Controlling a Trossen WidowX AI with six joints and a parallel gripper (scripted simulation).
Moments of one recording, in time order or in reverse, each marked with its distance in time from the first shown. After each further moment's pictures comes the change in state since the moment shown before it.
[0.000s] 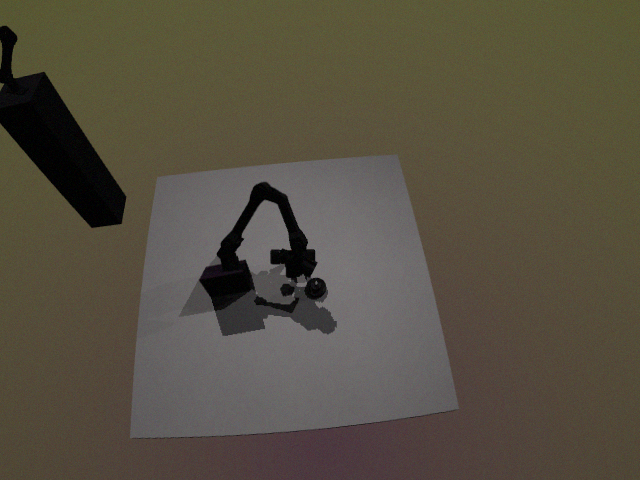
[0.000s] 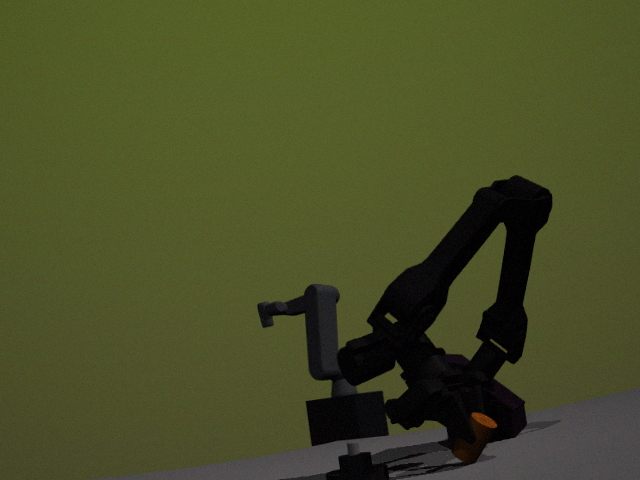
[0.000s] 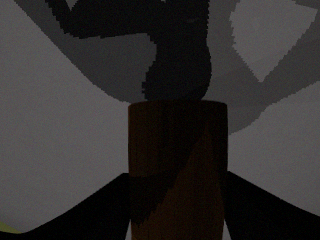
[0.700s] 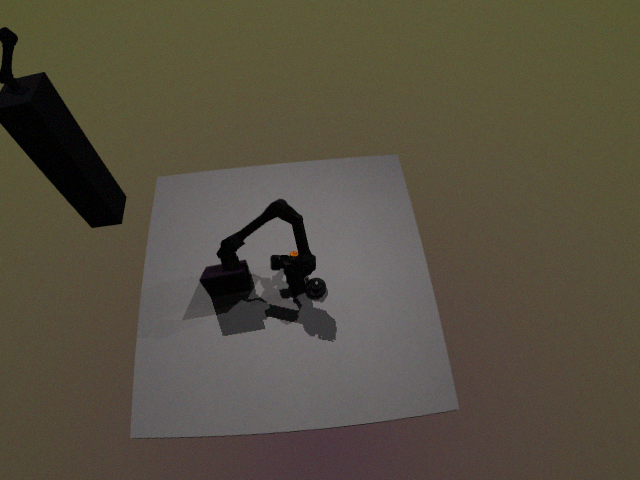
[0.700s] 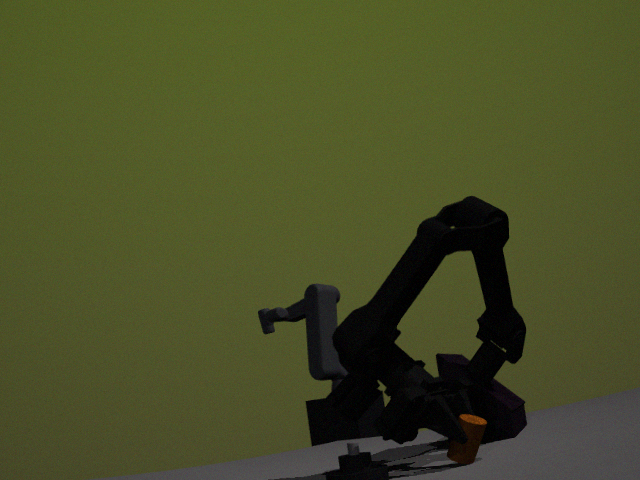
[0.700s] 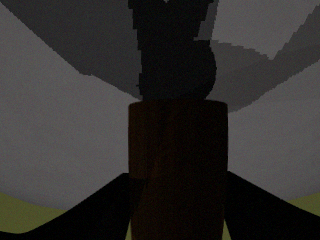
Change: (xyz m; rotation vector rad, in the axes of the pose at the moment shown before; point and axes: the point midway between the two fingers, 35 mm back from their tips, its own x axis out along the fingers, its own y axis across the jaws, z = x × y) arm -0.006 0.001 0.014 0.010 0.209 0.004
